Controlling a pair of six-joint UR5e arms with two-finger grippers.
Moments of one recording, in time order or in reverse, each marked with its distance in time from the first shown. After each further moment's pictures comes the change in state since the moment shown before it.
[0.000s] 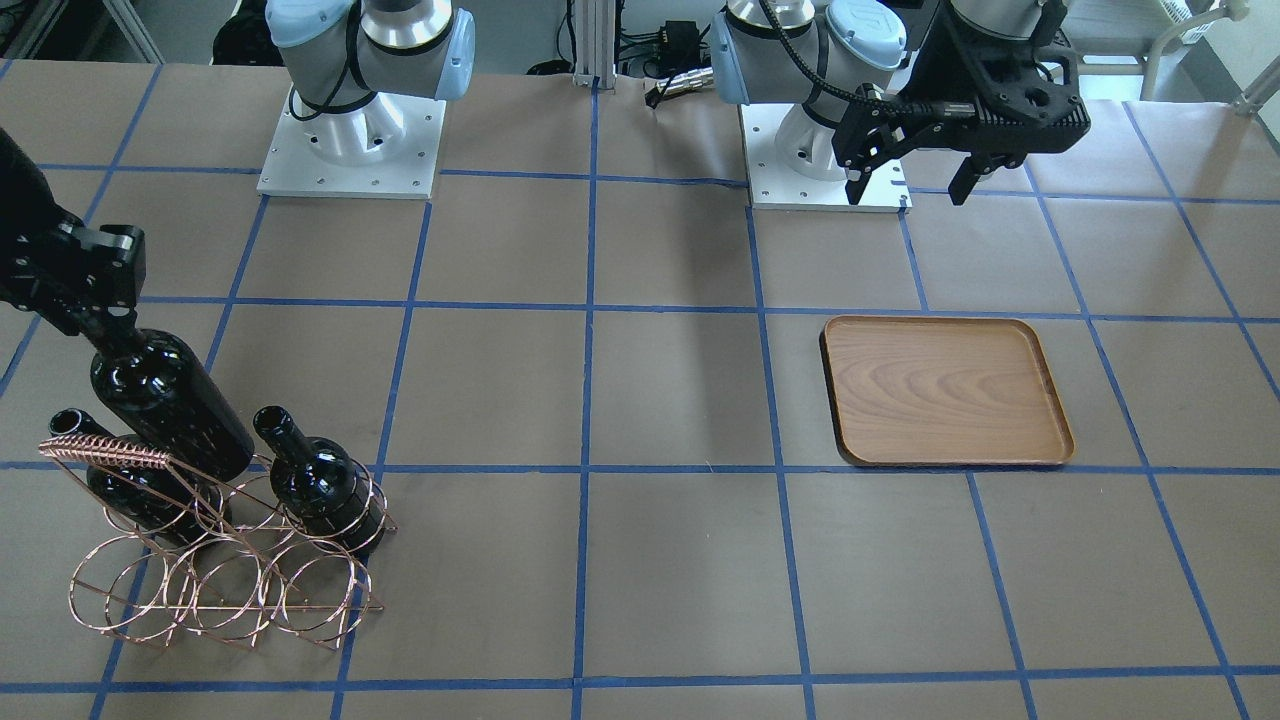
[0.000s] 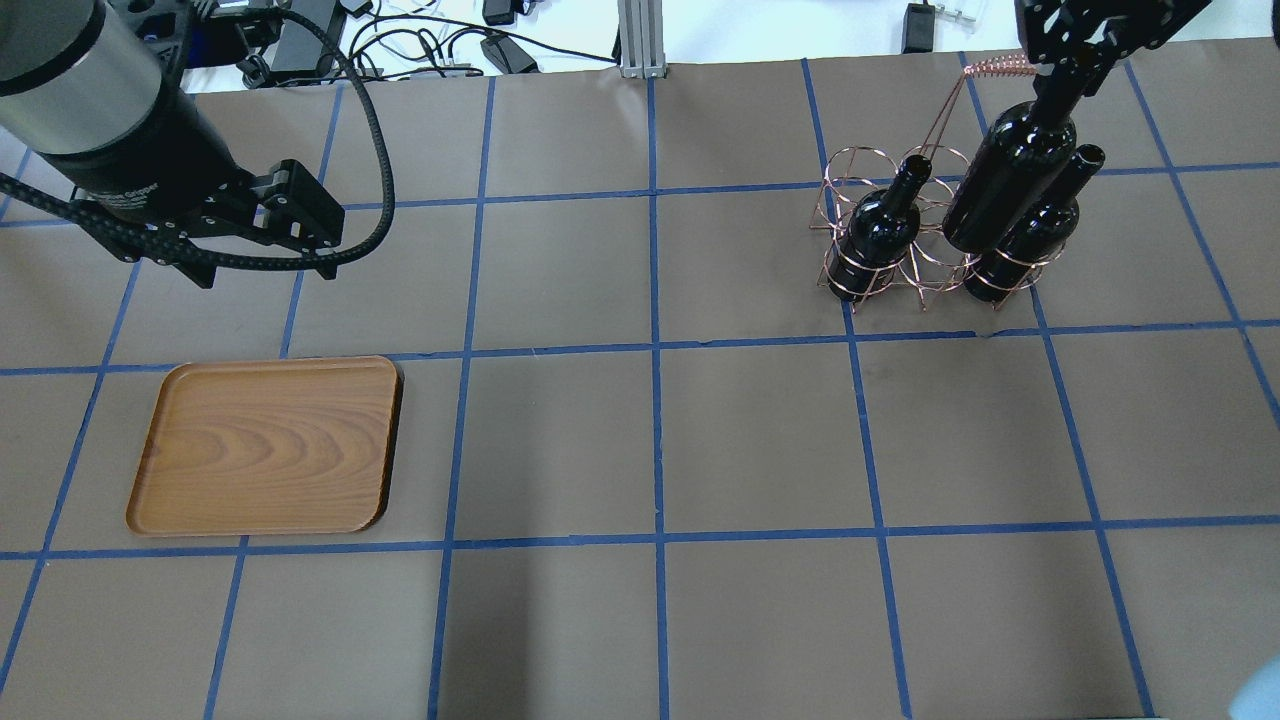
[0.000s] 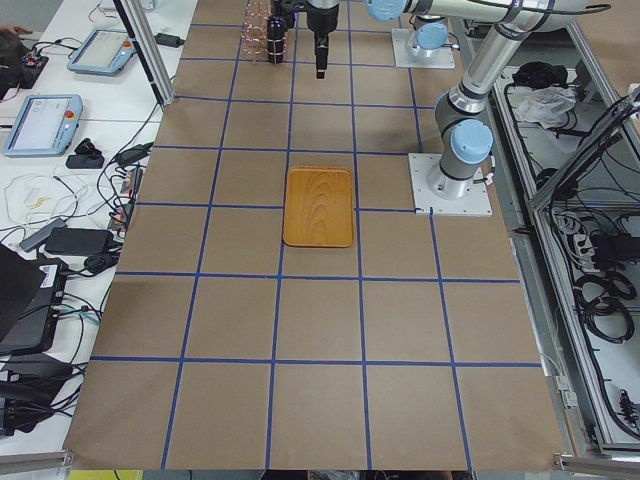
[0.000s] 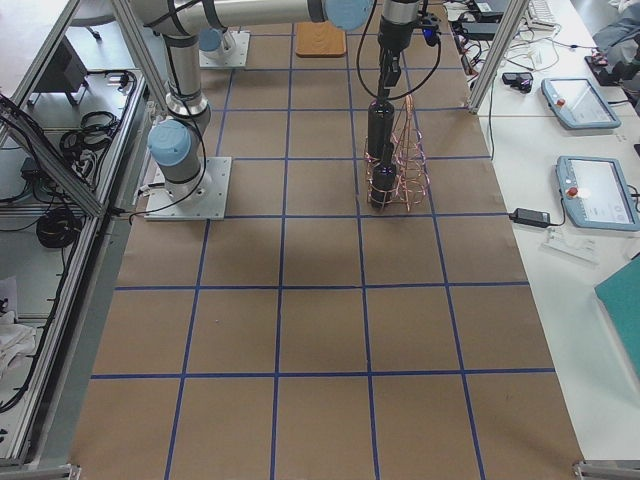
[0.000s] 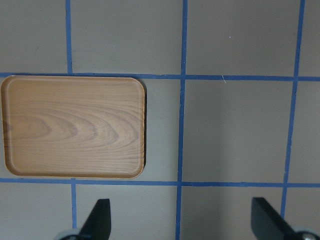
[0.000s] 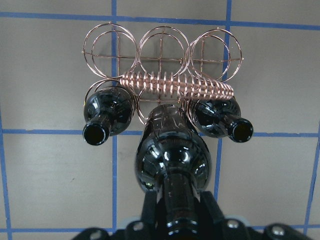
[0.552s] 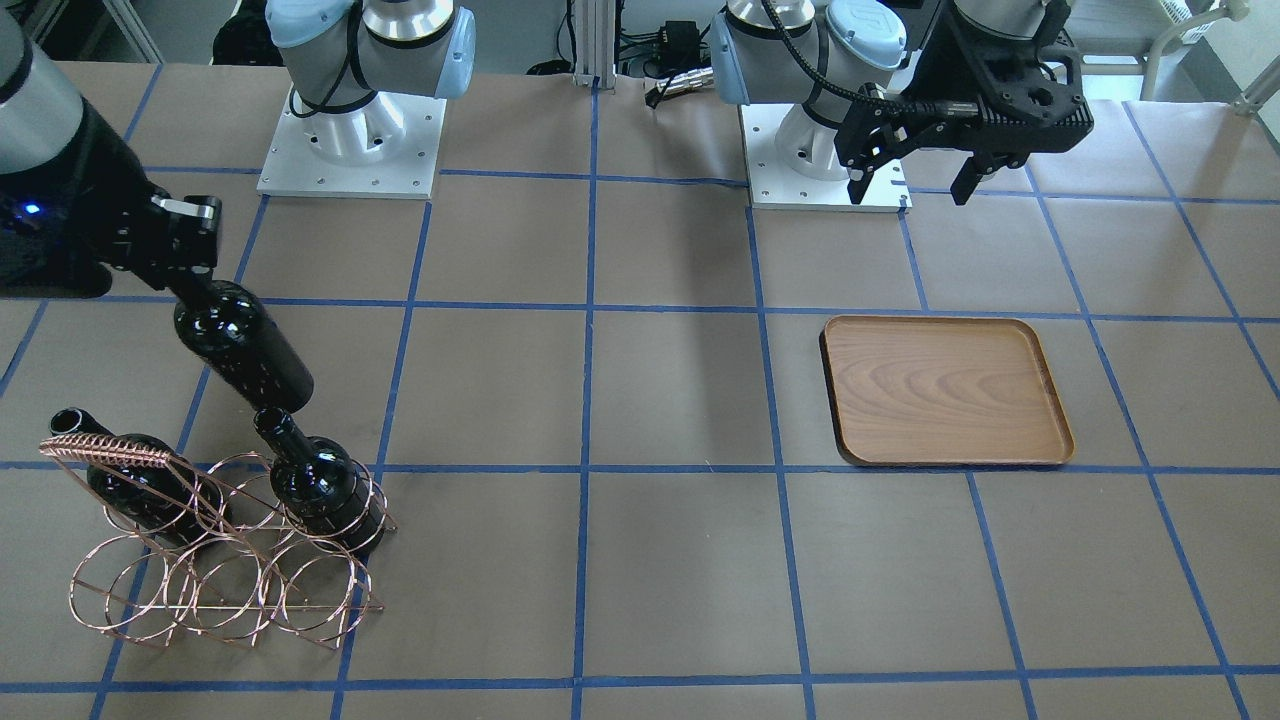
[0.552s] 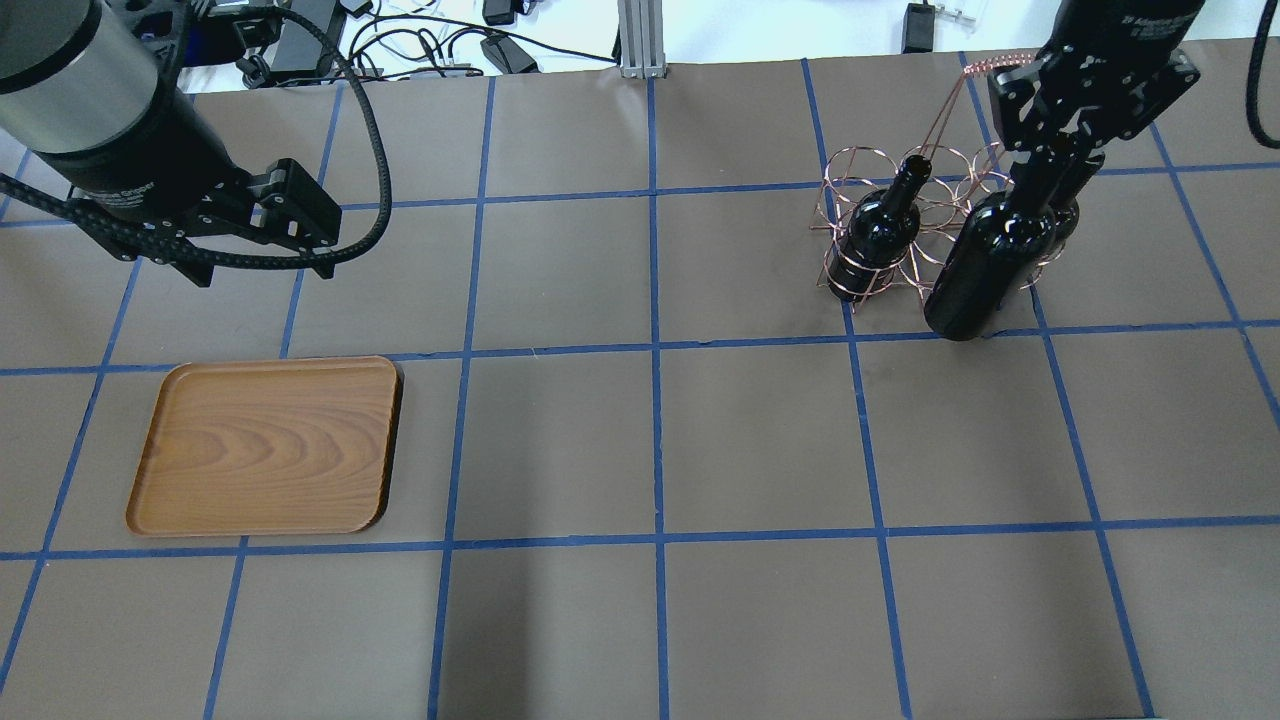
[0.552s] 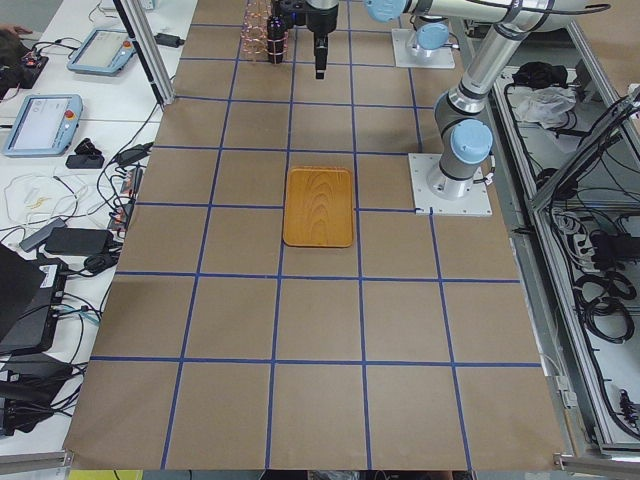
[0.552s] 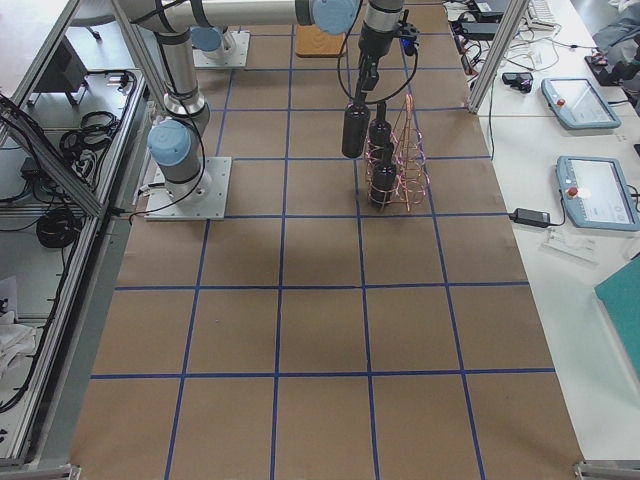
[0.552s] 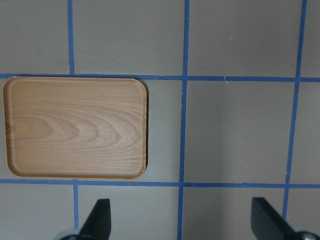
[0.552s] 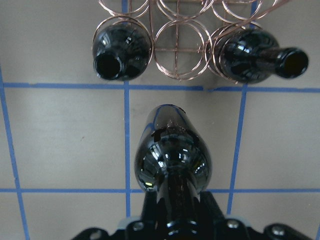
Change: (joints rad) left arm 0.003 0.000 0.000 0.001 -0.002 0.005; right arm 0.031 -0.096 0.203 0.025 0.013 0.049
